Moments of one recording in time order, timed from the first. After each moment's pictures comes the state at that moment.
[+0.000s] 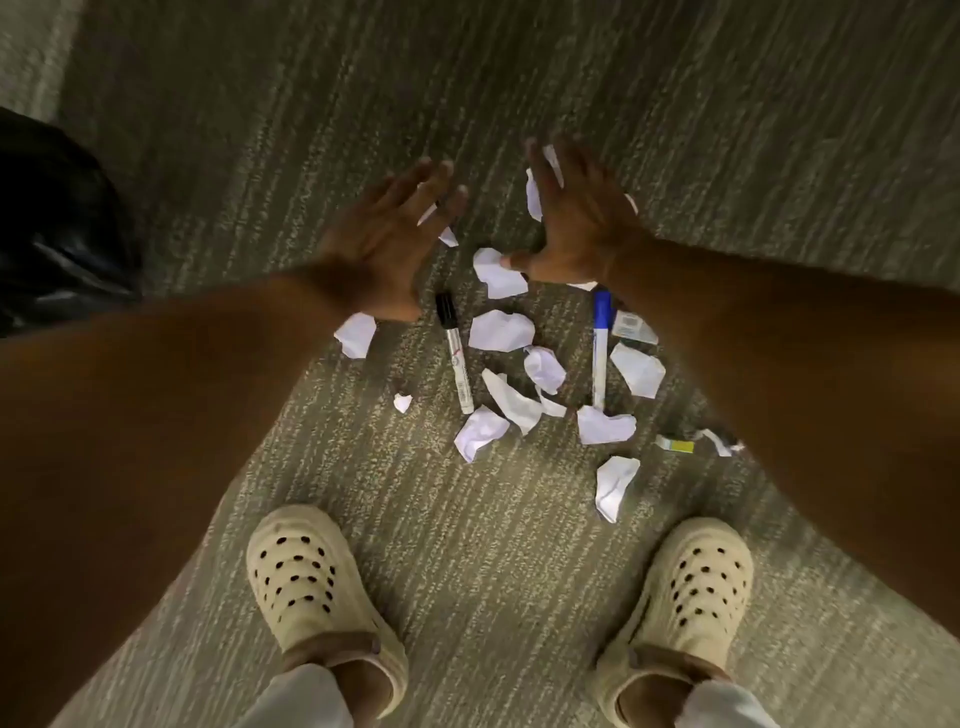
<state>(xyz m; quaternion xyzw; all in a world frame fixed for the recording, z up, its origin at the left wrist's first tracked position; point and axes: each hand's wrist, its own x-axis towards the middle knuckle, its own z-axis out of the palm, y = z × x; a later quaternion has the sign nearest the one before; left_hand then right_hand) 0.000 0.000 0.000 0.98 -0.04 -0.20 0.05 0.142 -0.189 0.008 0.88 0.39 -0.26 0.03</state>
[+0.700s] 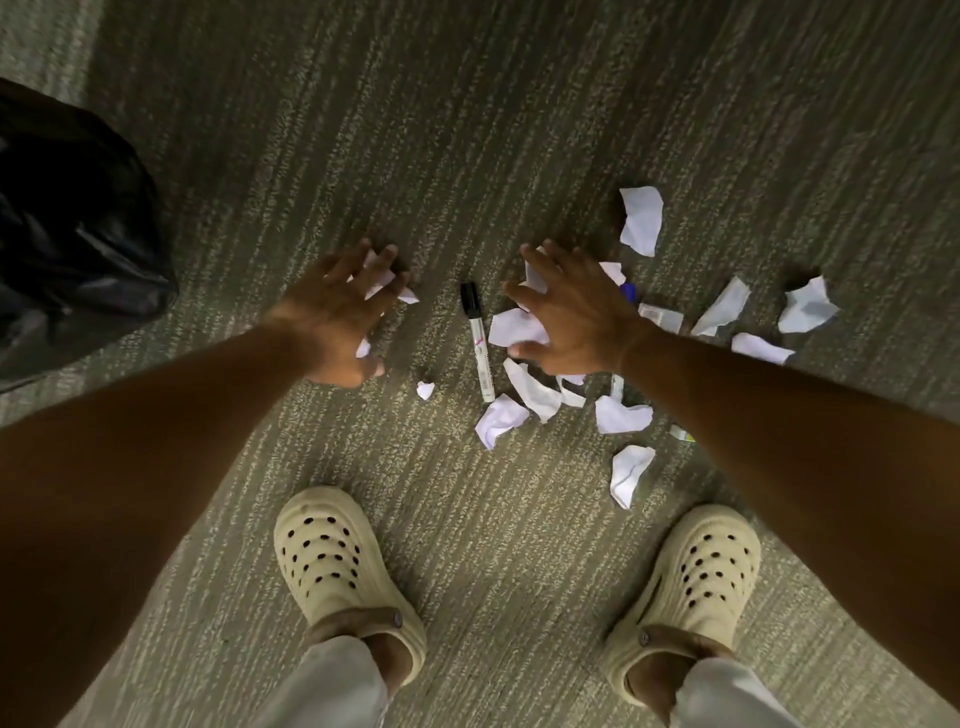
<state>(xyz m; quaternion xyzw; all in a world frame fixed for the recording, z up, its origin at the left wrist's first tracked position) -0.093 0.027 0.007 0.93 -0.05 -0.36 -0.03 0.071 -0.216 0.008 0.77 0.55 -0.30 0.10</state>
